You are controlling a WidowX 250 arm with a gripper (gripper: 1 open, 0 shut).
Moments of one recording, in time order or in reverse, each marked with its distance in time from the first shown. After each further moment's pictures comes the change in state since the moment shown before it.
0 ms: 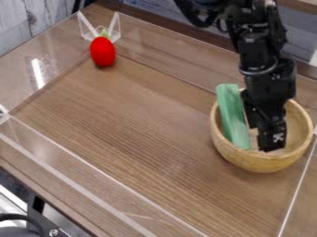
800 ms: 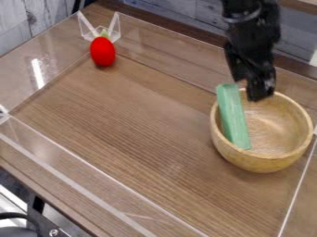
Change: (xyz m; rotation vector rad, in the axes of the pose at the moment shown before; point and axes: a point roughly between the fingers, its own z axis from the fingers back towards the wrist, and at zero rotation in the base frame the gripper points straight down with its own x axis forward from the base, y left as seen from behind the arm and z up) arm -0.002 0.036 0.059 0.120 -0.056 0.159
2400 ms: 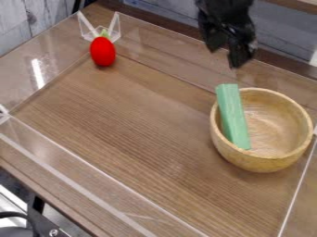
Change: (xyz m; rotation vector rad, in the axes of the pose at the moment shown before) arm -0.007 0.034 0.034 0.099 -0.041 0.220
